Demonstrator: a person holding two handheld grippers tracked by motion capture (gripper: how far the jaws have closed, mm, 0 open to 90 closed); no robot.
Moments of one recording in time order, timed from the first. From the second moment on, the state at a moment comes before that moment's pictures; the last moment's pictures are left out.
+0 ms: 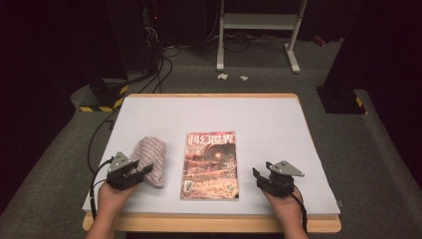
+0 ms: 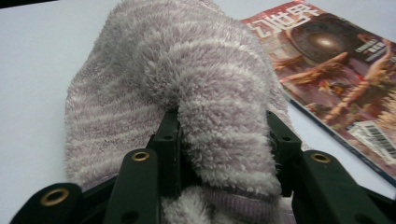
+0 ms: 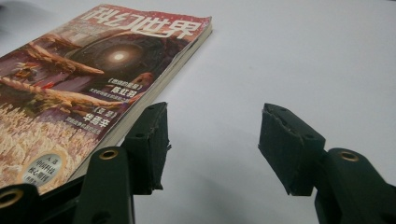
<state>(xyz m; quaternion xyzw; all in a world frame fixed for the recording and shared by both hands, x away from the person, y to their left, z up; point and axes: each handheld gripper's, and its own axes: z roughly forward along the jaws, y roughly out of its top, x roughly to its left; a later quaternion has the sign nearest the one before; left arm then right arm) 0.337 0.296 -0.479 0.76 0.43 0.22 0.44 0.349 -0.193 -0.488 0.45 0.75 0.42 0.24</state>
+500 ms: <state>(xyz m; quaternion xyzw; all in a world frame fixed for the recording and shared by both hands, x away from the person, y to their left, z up) 0.327 0.278 -0.462 0.76 0.39 0.23 0.47 0.350 -0.198 -0.490 0.46 0.74 0.42 0.26</state>
